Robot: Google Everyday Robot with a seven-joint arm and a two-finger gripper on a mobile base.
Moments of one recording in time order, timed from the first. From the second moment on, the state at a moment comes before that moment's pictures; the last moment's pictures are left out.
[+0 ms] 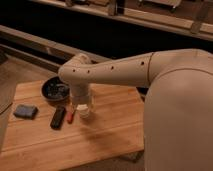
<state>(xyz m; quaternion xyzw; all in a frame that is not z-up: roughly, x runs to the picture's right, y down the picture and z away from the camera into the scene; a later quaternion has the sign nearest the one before) -0.107 0.103 0.703 -0.26 0.23 0.64 0.68</state>
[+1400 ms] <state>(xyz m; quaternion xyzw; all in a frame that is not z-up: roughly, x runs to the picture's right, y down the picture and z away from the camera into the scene) -0.071 -0.063 0.716 -0.18 0.12 0.75 0.63</state>
